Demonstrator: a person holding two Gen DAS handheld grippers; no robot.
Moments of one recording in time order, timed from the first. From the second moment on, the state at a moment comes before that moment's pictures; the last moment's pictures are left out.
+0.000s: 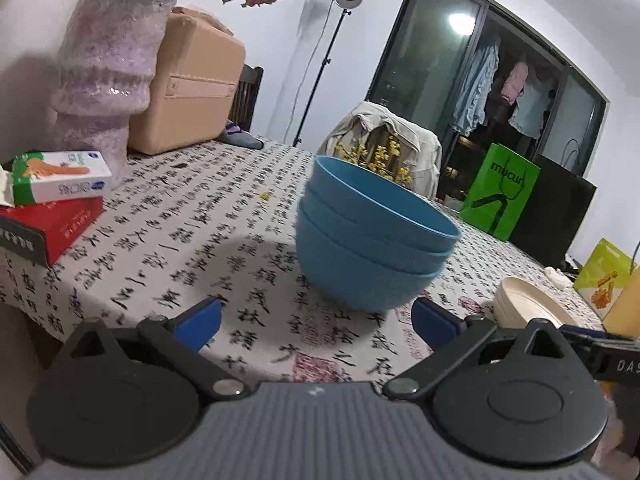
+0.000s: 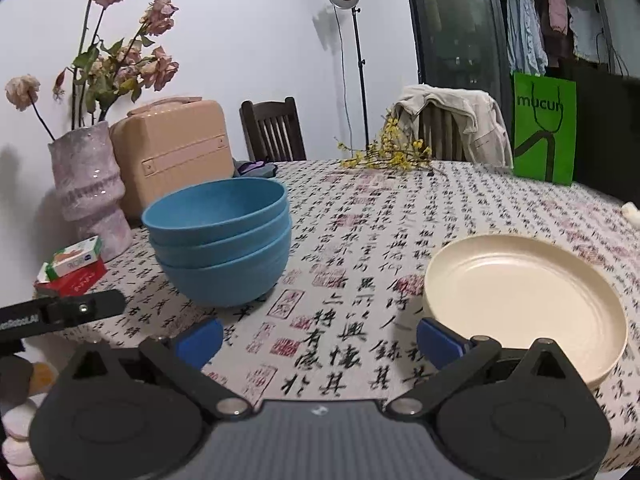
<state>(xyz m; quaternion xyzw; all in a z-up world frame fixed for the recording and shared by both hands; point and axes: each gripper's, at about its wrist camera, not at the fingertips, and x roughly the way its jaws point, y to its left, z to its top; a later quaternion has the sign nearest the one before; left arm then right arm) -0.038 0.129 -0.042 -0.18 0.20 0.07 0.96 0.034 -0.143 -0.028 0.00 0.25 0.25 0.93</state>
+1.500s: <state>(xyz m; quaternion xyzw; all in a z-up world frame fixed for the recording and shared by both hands) 0.087 0.189 0.044 -0.20 0.29 0.03 0.94 0.173 -0.082 0.056 0.03 0.35 0.33 0.87</state>
